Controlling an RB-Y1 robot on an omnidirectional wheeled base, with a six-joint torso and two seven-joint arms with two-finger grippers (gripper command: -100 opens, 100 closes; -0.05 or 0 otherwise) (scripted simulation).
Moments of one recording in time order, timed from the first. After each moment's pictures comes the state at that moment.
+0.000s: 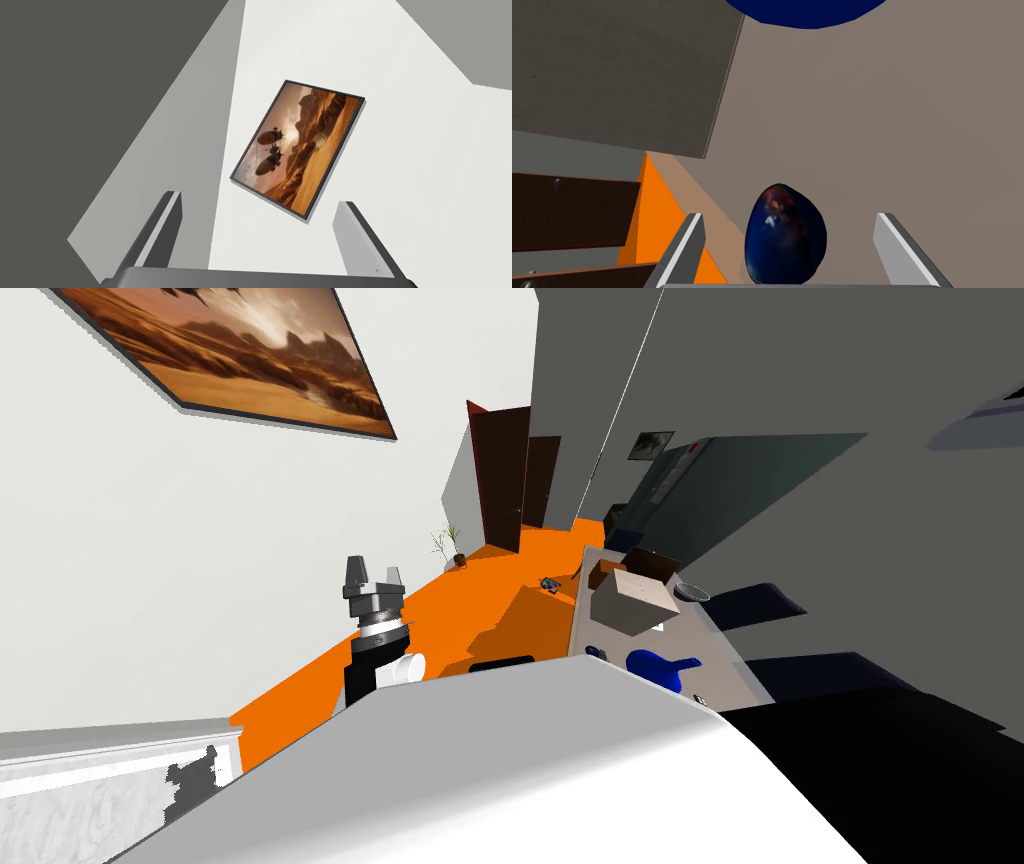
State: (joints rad) left arm 0.49 -0.01 -0.01 -2.24 0.05 -0.46 -0.03; right arm 0.20 -0.44 0.62 -0.65 1.31 0.84 0.82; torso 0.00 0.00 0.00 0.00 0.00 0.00
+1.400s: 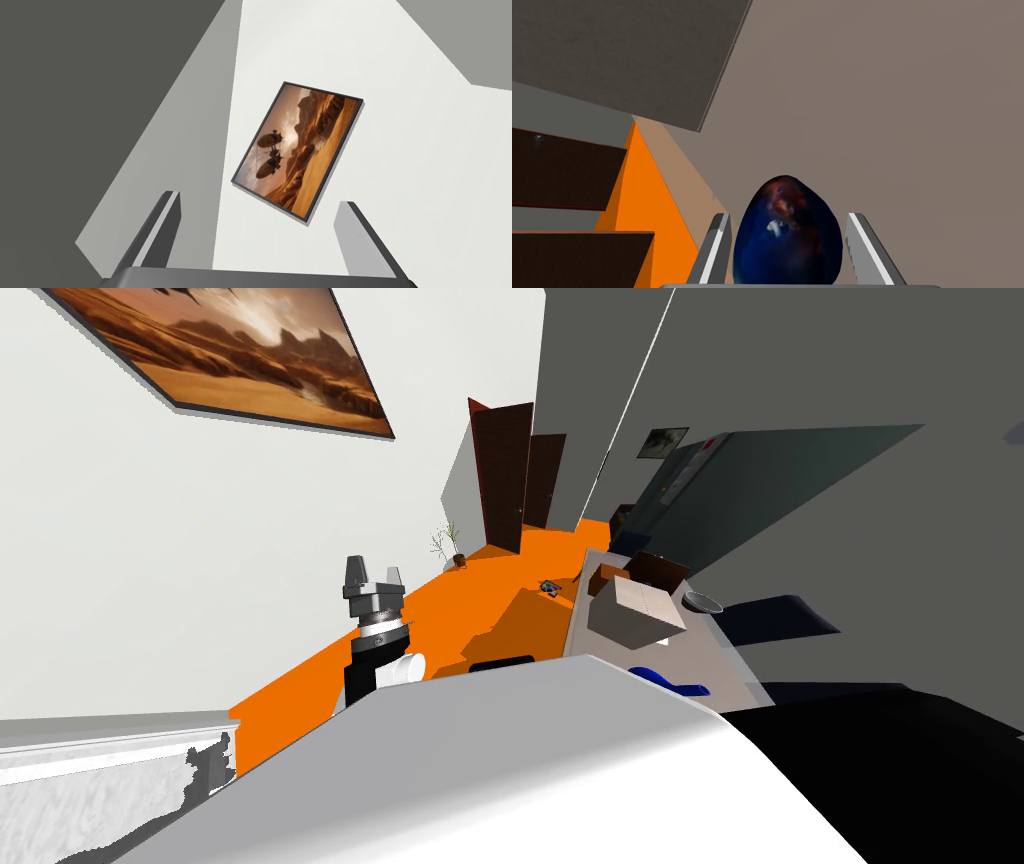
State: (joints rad) left arm 0.49 -0.01 -0.01 -2.24 0.05 -0.46 -0.03; right arm 0.17 -0.28 0.69 -0.49 1.39 0.93 0.81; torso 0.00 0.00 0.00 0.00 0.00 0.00
